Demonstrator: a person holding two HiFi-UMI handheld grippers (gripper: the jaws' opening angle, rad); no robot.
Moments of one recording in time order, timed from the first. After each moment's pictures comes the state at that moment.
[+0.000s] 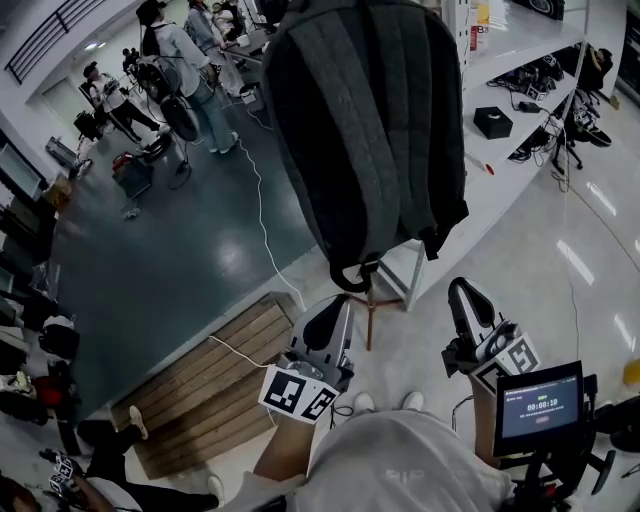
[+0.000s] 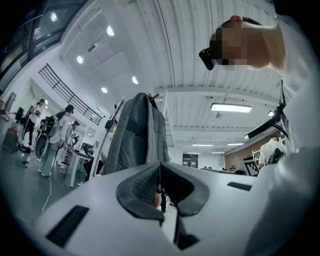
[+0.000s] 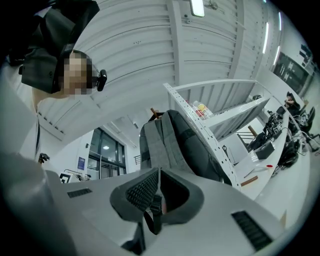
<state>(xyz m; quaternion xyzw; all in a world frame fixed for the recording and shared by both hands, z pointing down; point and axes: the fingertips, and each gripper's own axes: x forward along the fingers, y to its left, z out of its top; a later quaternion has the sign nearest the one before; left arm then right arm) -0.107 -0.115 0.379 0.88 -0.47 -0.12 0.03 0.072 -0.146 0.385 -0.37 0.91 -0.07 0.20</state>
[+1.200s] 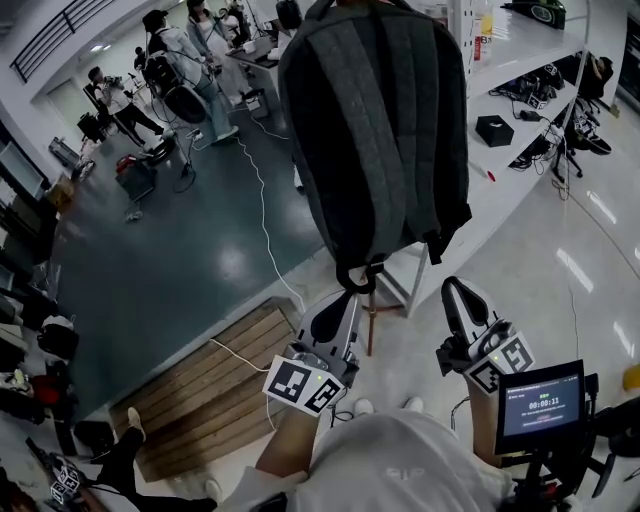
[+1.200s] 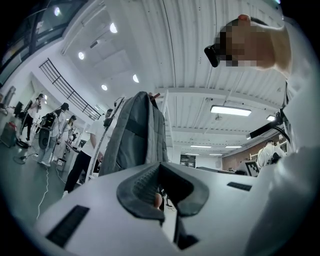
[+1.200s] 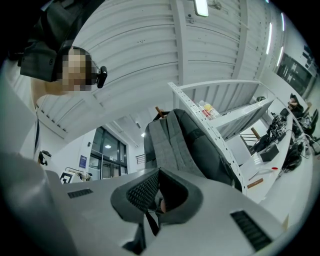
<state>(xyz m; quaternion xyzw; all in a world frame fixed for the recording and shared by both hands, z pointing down) -0.103 -0.127 0.375 0.88 -0.45 -0.12 0.04 0.057 -0.149 0.389 -0.37 0.91 -0.07 0.18</state>
